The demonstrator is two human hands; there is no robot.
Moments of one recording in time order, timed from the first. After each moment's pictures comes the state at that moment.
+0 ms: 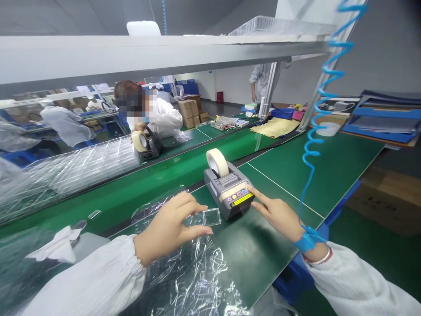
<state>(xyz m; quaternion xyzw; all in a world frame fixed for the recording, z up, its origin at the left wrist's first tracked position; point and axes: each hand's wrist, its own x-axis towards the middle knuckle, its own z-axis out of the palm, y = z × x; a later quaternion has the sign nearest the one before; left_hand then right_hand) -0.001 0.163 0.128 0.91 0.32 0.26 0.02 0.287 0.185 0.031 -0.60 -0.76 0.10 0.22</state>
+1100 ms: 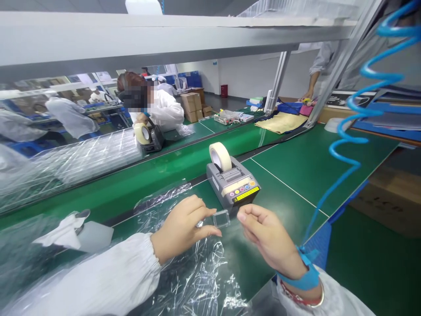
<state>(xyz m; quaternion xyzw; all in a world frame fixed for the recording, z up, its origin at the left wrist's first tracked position) 0.011 0.161 0.094 0.91 0.28 0.31 -0.05 0.212 0.133 0.067 -0.38 -0.42 0.66 0.49</state>
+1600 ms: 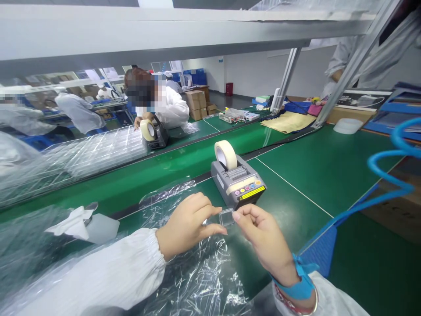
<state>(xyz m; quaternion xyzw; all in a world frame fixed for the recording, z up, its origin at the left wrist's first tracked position) 0.009 0.158 0.095 0.91 0.28 0.30 -0.05 0.195 0.130 0.059 -0.47 -0.51 0.53 0.48</state>
